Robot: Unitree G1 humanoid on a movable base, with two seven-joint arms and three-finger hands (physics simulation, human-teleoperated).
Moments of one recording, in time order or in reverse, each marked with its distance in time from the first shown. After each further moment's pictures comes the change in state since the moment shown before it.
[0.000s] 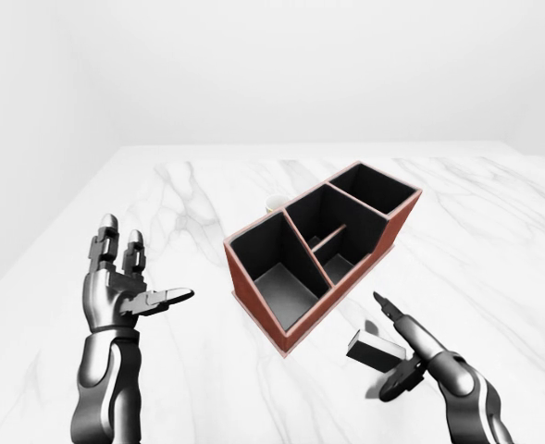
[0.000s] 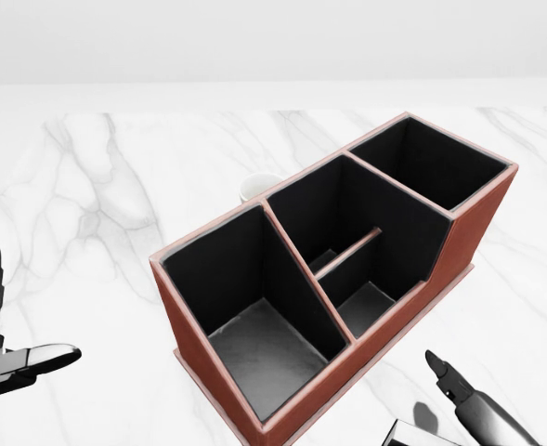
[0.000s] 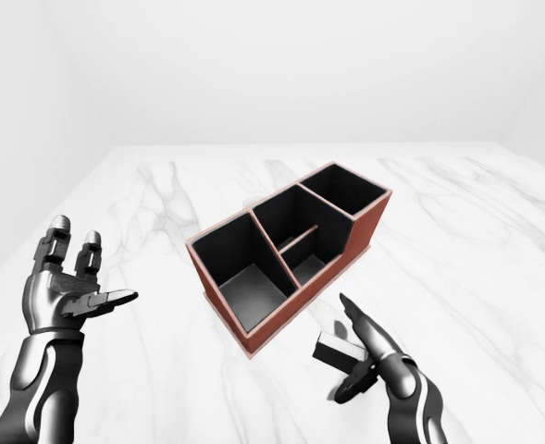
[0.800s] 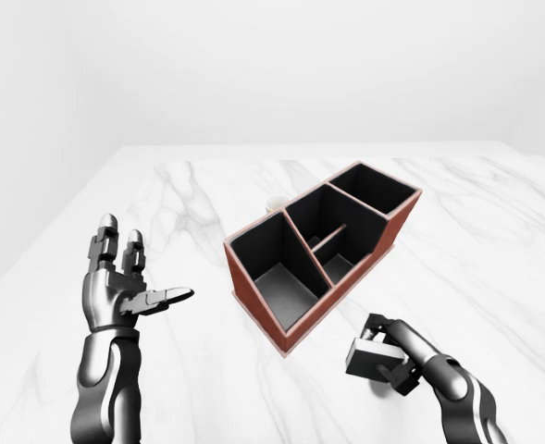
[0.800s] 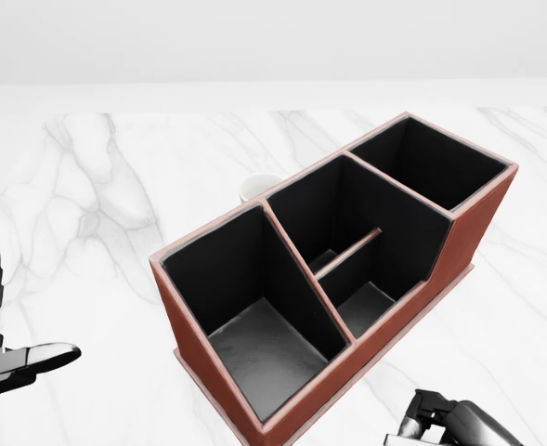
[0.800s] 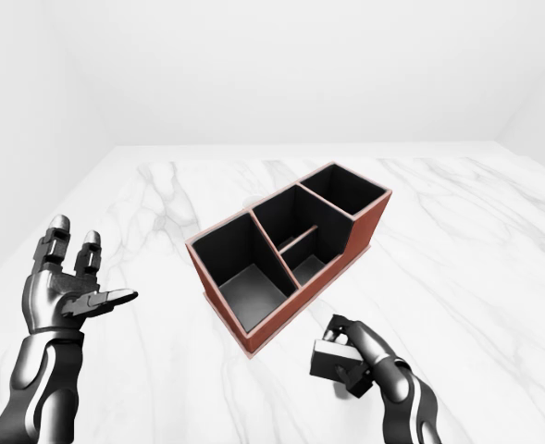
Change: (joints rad) left arm -0.003 0.001 0.000 0.002 0.001 0.000 0.004; right arm 0.027 0.006 0.041 -0.021 -0.047 0.000 0.025
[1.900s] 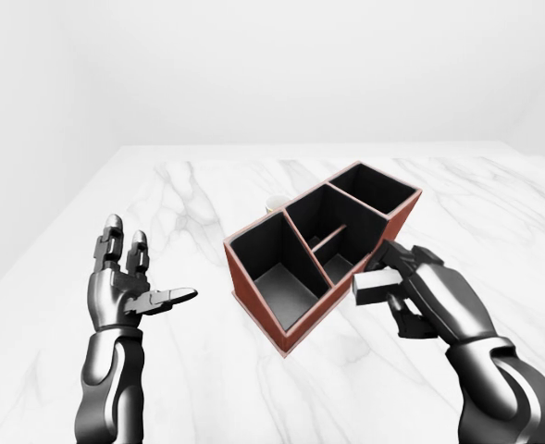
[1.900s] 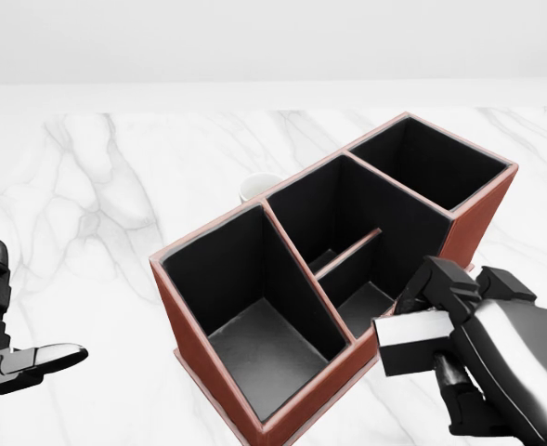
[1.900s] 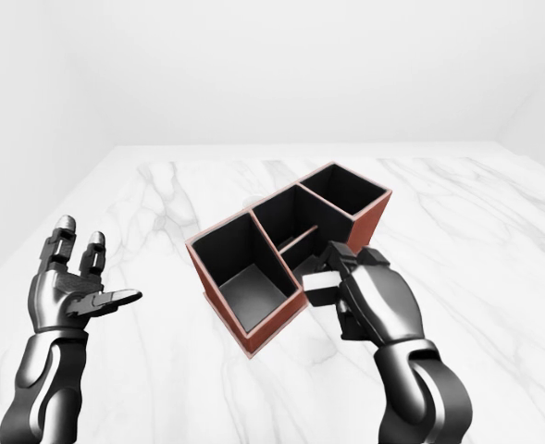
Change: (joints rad) left arm -0.001 -0.004 -0.015 0.009 0.012 0.000 0.000; right arm -0.044 0.090 0.069 -0.717 -0.273 0.000 0.059
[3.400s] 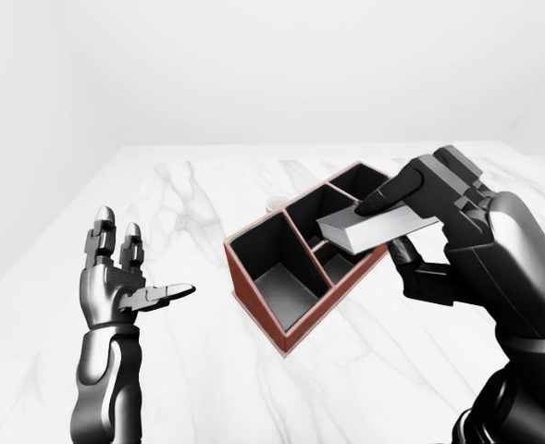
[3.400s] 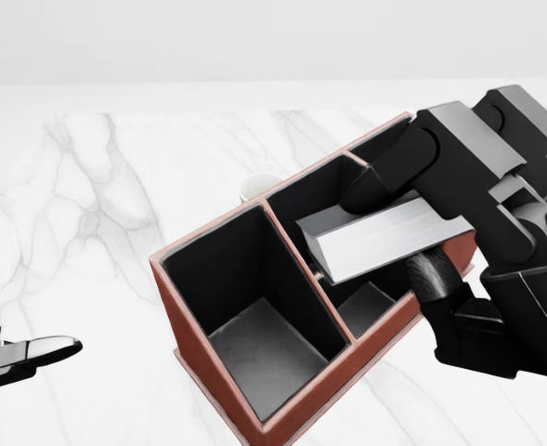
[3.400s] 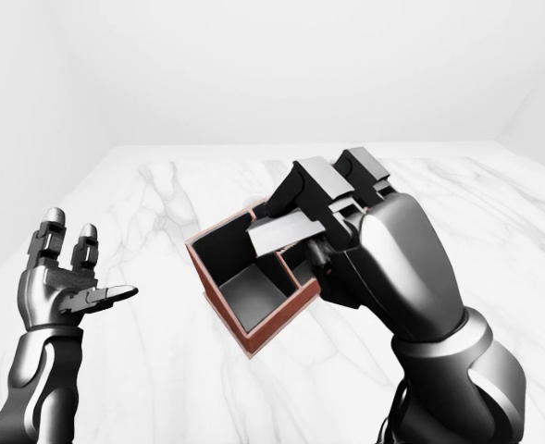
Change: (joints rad) left arm -0.008 0.002 0.003 -0.053 0.000 0.000 0.021; right arm -0.419 -0.111 -0.034 -0.205 0.365 0.000 0.000
